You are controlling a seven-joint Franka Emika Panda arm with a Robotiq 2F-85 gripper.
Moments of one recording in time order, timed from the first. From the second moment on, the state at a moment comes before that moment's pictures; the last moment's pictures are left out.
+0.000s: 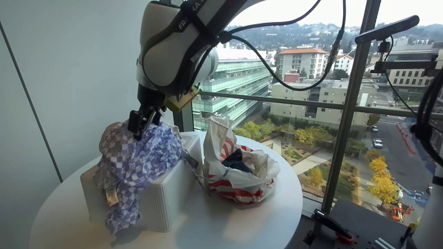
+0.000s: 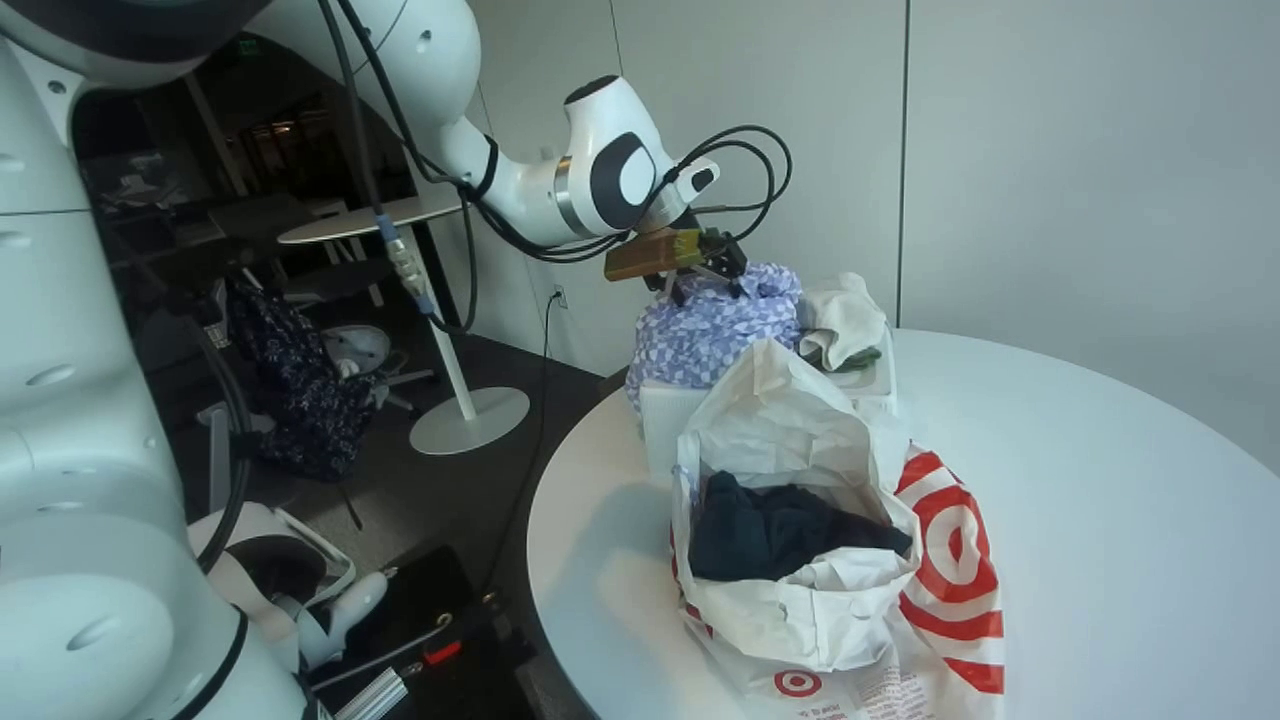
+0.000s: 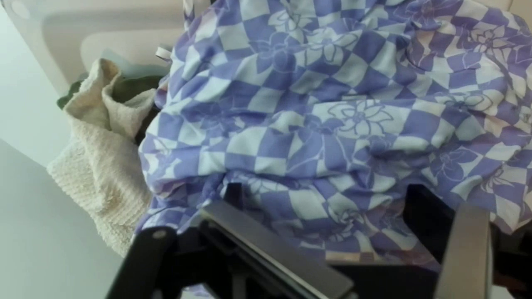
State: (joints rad) arm 0.17 0.19 0.15 -2.10 -0.24 2.75 -0.10
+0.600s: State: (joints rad) arm 0.26 0.26 0.01 -2.08 -0.68 2.87 0.27
